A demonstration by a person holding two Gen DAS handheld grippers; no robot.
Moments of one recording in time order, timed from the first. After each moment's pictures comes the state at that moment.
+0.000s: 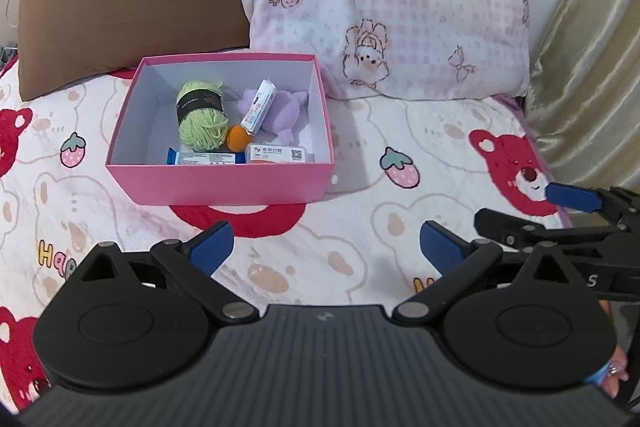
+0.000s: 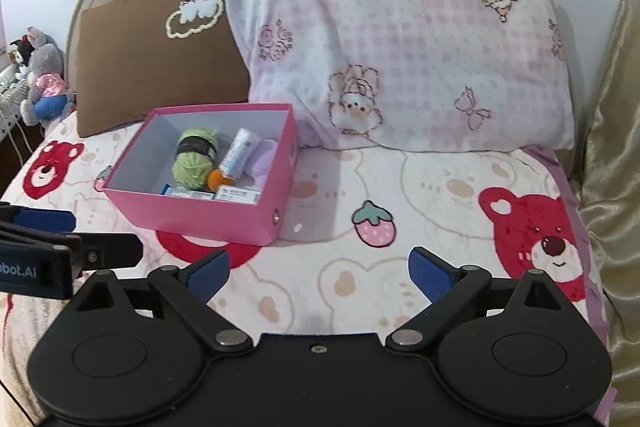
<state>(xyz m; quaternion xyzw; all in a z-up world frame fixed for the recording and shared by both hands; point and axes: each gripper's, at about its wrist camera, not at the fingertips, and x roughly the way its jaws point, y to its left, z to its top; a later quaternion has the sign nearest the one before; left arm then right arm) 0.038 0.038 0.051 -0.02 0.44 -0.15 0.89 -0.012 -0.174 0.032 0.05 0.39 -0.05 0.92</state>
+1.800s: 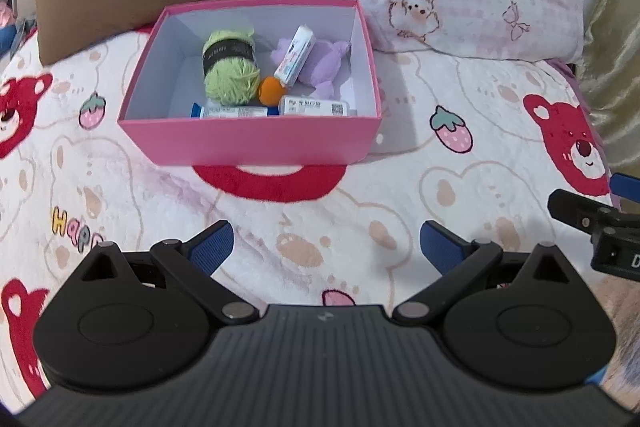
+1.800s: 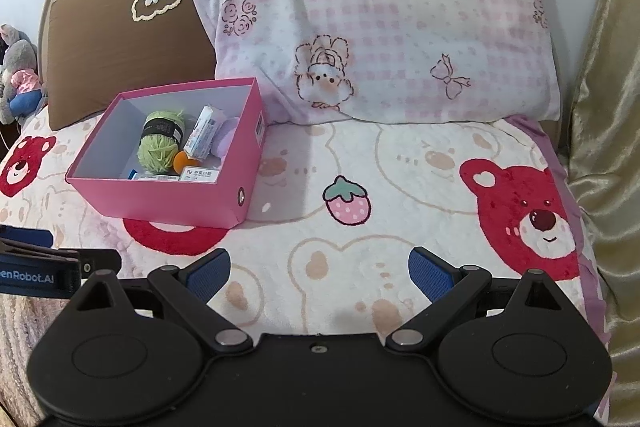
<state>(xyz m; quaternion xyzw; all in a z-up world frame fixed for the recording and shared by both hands) 0.064 0.032 0.005 0.00 0.50 -0.09 0.86 -0.003 -0.194 0.003 0.06 0.41 -0.08 0.90</state>
